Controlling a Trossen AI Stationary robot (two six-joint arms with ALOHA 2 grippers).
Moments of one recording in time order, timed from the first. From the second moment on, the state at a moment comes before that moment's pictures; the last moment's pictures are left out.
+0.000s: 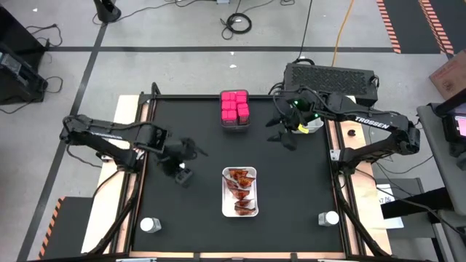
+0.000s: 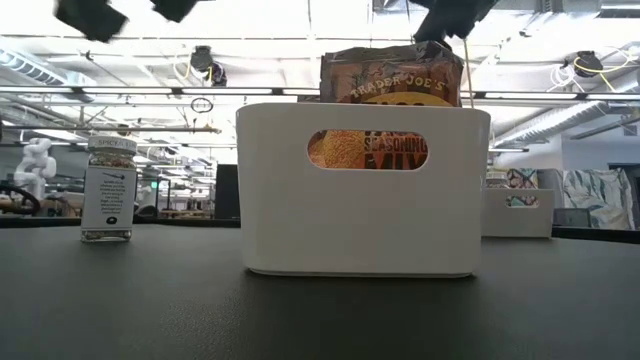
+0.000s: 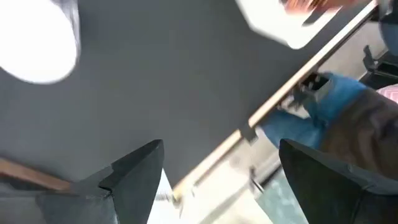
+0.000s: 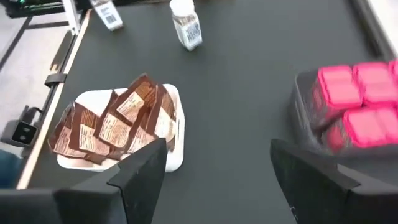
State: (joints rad) left arm -0.13 1.31 1.27 -1.19 0.41 -1.08; right arm -0.34 1.26 1.26 -0.77 -0.37 -0.12
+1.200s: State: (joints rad) left arm -0.58 1.71 1.20 -1.29 0.75 -1.15; right arm -0.33 1.26 1.26 -0.70 -0.37 -0.16
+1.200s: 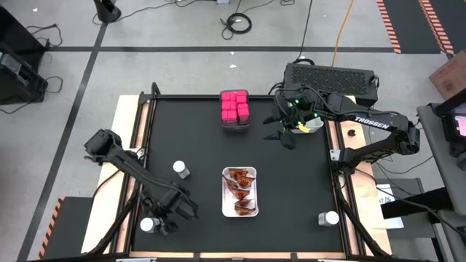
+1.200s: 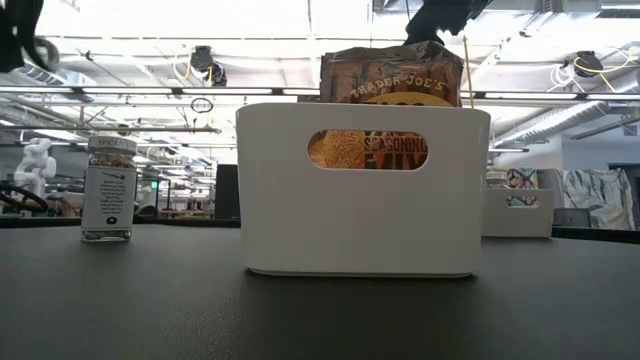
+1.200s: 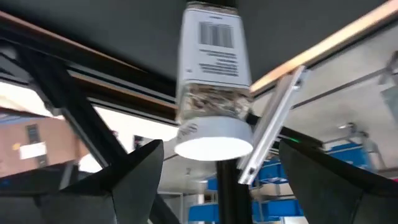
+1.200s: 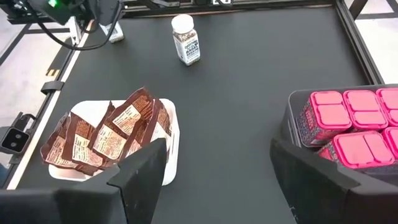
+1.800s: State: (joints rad) left arm -0.64 1.78 1.13 -1.29 0.76 -1.04; right arm -0.33 1.26 1.26 -0.74 -0.37 -0.12
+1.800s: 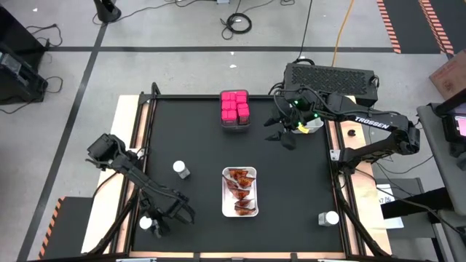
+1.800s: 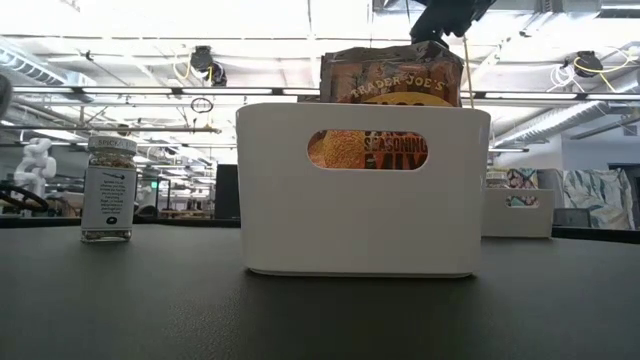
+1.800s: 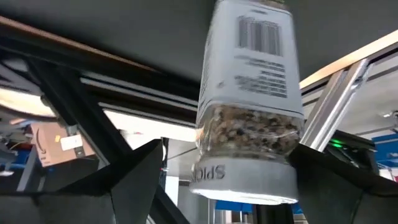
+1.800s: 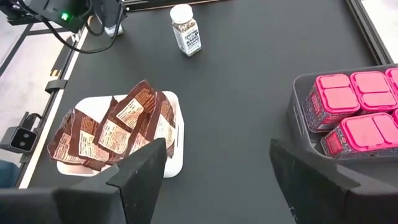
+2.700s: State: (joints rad) left arm -0.61 1.69 1.14 -1.24 0.83 -1.04; right arm -0.33 1.24 1.26 -0.77 -0.37 -0.13
